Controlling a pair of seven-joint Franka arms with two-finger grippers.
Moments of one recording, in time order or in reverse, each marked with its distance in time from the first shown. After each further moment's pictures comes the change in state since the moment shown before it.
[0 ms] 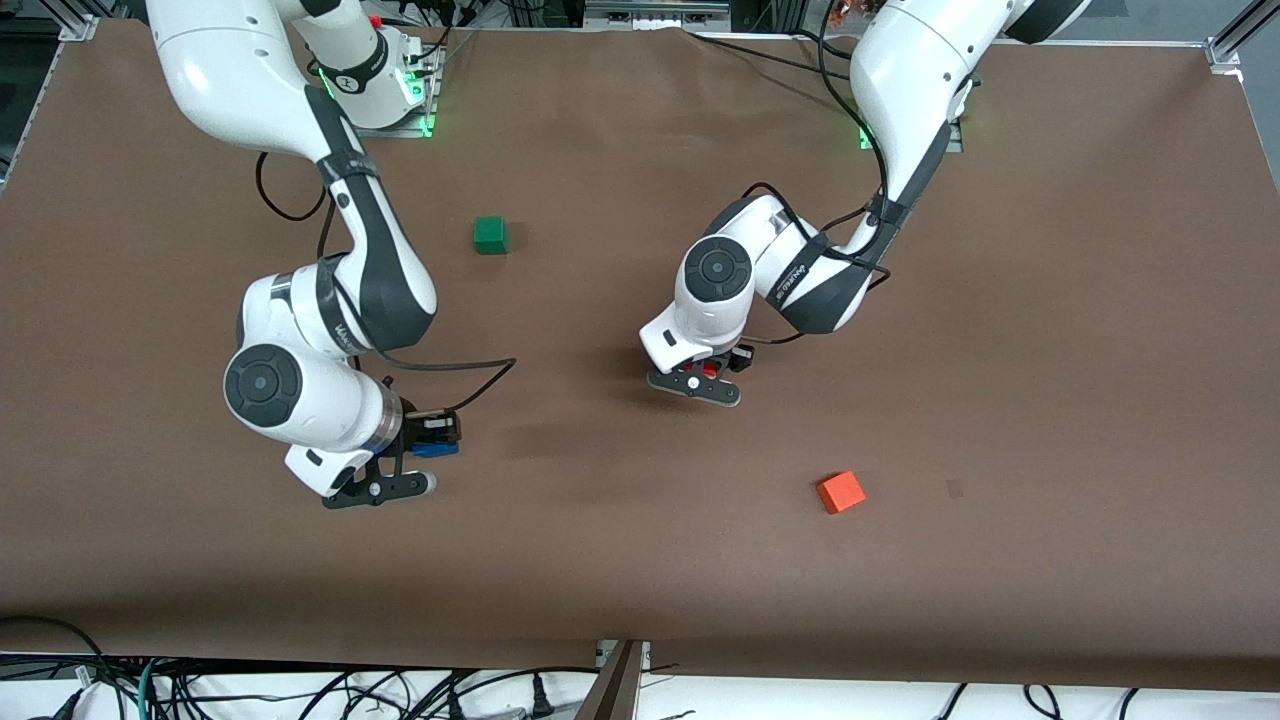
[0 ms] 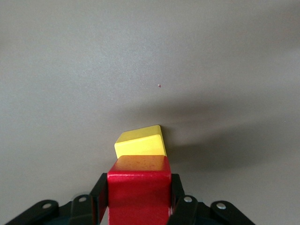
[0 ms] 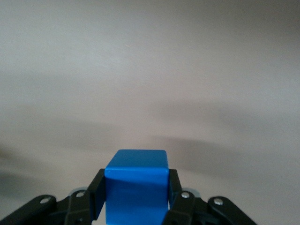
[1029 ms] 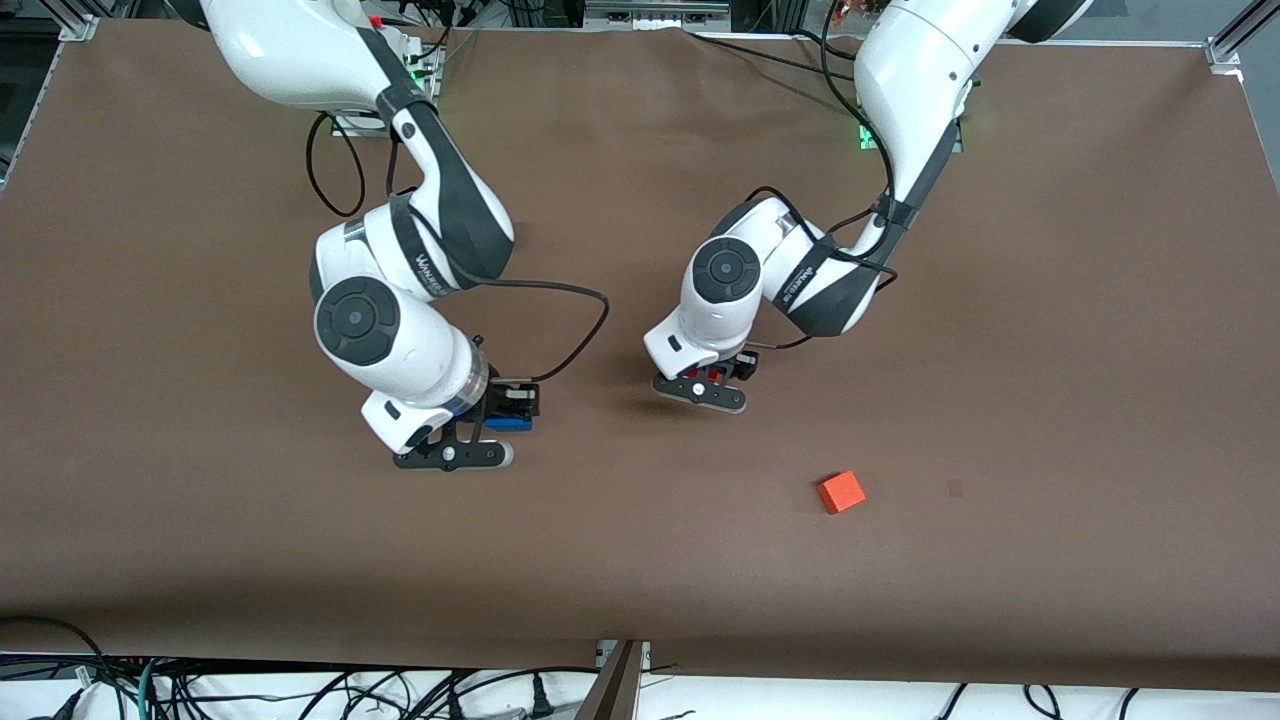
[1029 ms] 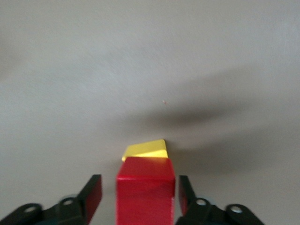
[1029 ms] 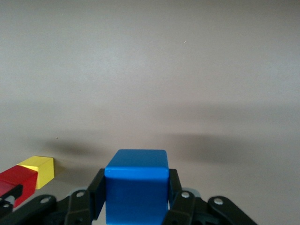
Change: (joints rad) left arm 0.017 -0.016 0.016 0.025 0.000 0.008 -0.005; right arm 0.127 -0.004 0.016 0.091 0.000 -0.051 0.307
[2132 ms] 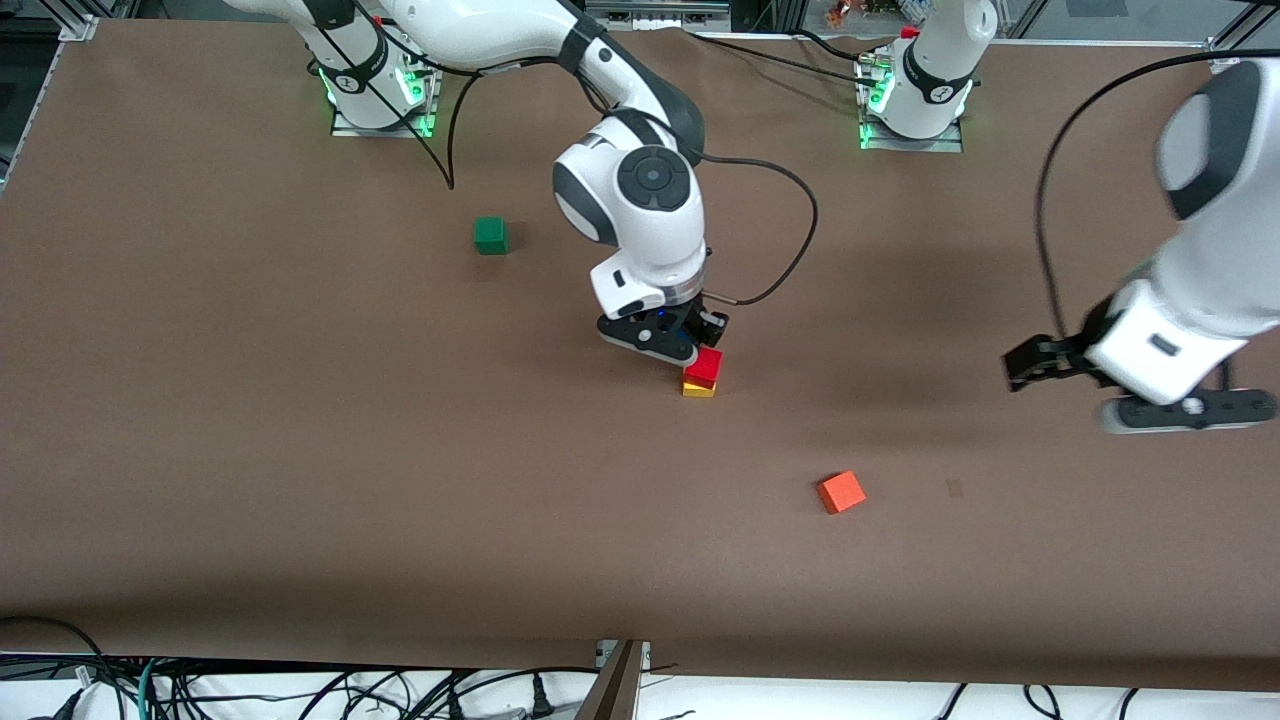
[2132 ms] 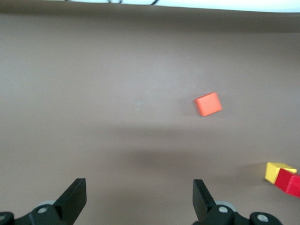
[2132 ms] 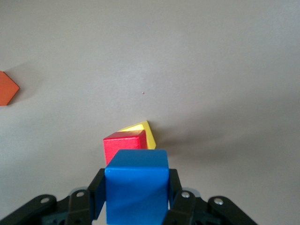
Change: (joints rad) left arm 0.516 -0.342 0.003 0.182 -0.044 -0.495 0.294; right arm 0.360 0.103 -0.003 0.026 -0.113 0.200 0.791
